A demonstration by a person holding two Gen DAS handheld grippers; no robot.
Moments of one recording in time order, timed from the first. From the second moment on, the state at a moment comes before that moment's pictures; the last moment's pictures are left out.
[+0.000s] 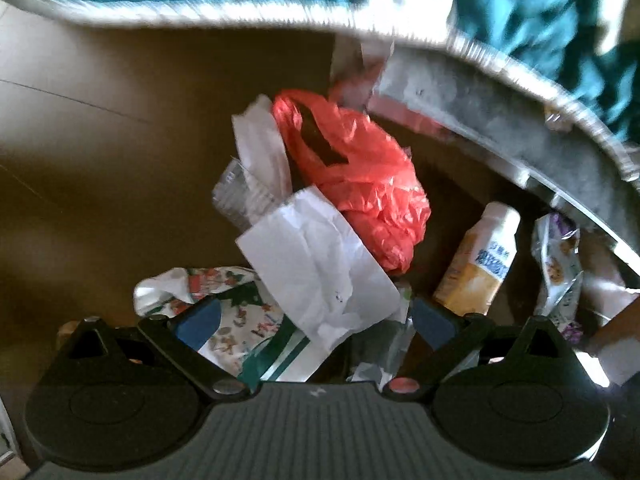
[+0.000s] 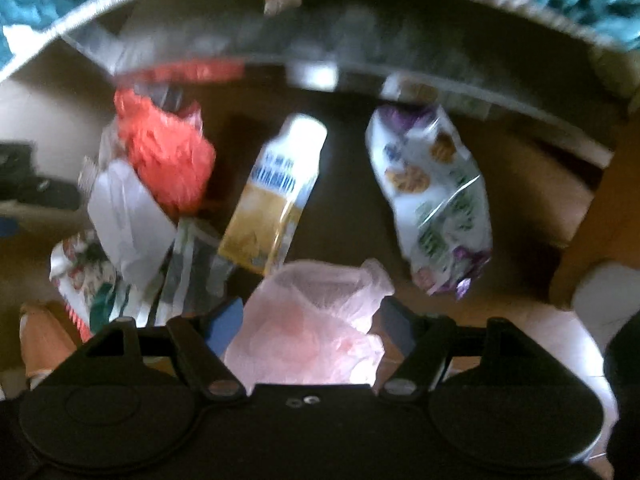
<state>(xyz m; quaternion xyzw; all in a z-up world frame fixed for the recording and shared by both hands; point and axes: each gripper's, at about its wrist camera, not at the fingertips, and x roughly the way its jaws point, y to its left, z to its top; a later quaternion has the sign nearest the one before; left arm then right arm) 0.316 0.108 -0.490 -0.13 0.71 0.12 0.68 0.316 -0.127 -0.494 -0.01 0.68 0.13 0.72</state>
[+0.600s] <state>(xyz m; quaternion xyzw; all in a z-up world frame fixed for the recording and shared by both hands) 0.321 0.107 -0.574 -0.16 0.75 0.11 0.64 0.318 -0.123 -0.543 -0.02 0.72 0.13 0.68</state>
